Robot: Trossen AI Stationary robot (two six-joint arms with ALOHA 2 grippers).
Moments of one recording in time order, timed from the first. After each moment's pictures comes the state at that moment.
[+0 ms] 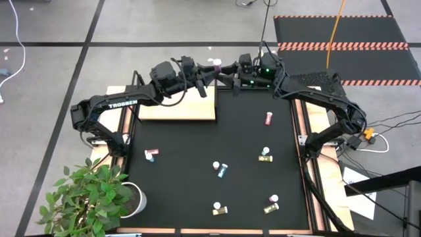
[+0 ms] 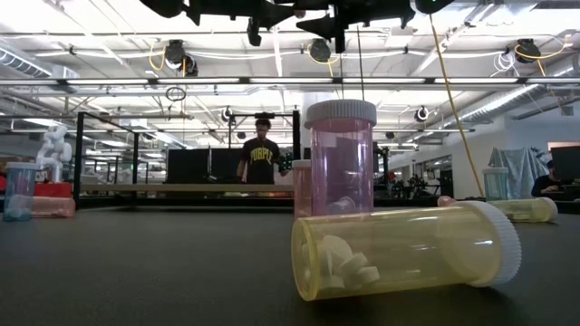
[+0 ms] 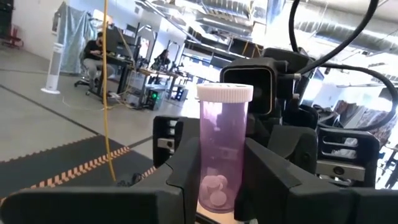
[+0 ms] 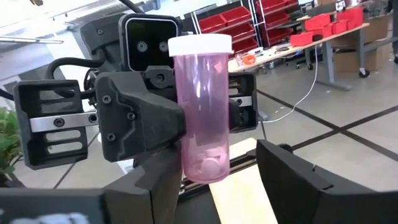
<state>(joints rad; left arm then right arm) 0.42 1.52 1.24 0.47 0.12 -0.32 -0.52 1.46 1.26 0.21 -0.37 0.33</state>
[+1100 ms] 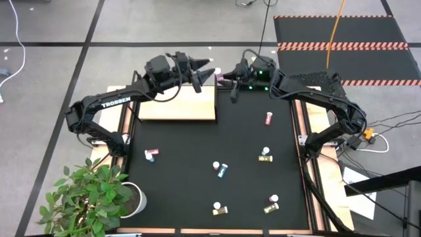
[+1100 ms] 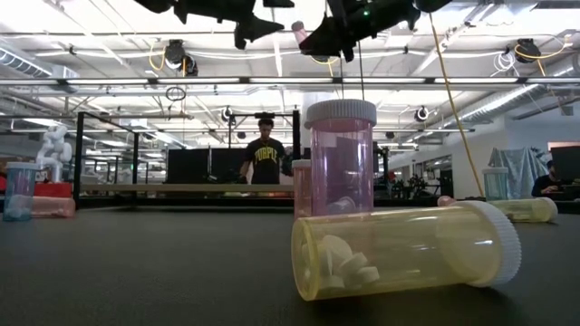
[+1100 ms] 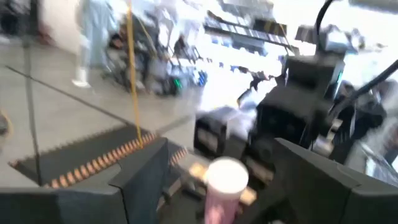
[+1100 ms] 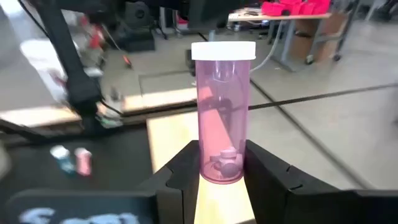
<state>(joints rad) 0.49 1.46 1.24 0.28 0.16 -0.23 -0.50 1.46 1.26 -0.05 -0.20 -0.09</state>
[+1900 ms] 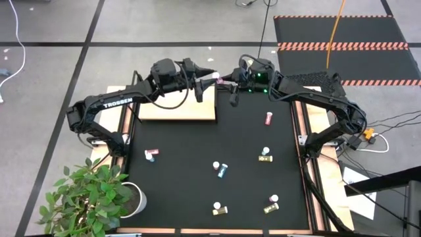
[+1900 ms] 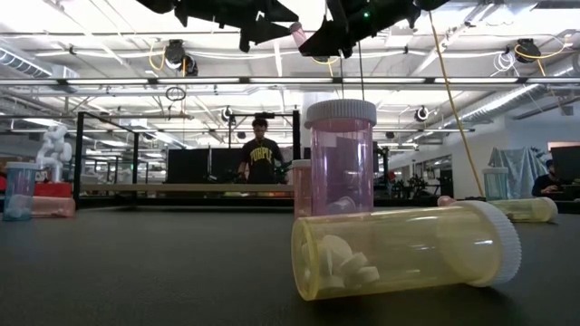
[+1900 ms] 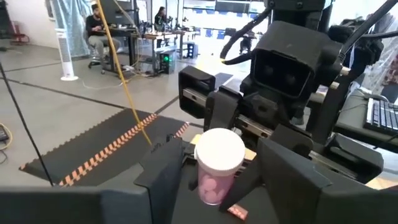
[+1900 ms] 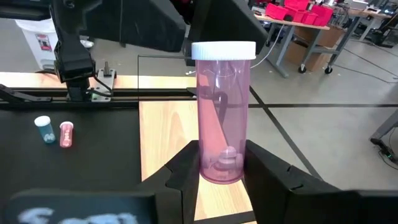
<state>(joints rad) 0.47 1.47 1.25 0.20 0.19 -0.06 -0.48 1.46 1.26 -0.09 -0.18 -0.22</state>
